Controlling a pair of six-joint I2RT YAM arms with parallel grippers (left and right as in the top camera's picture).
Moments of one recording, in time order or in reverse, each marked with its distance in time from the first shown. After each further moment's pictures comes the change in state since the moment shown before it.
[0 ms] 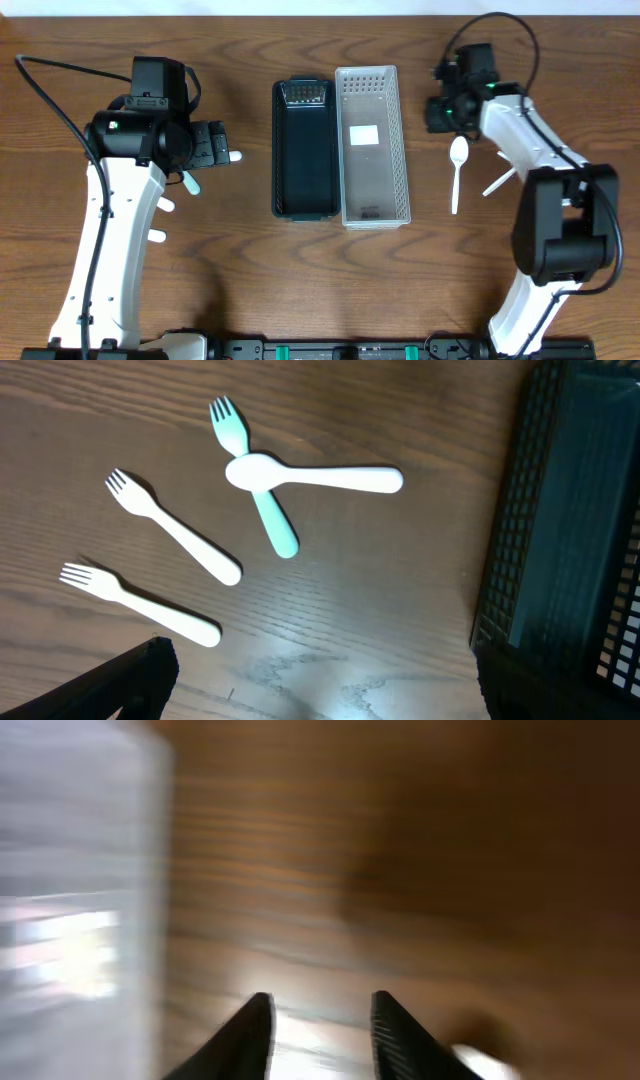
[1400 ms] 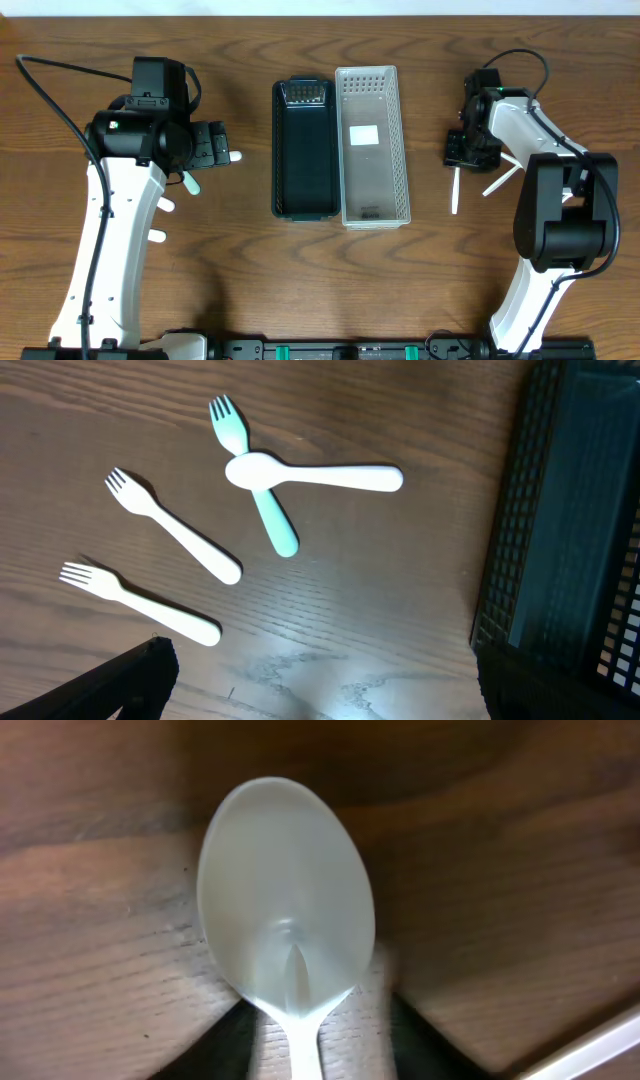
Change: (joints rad) left arm 0.000 0.000 0.000 -0.002 0.000 0.000; right arm -0.035 0.091 -0.019 -0.298 0.105 0.167
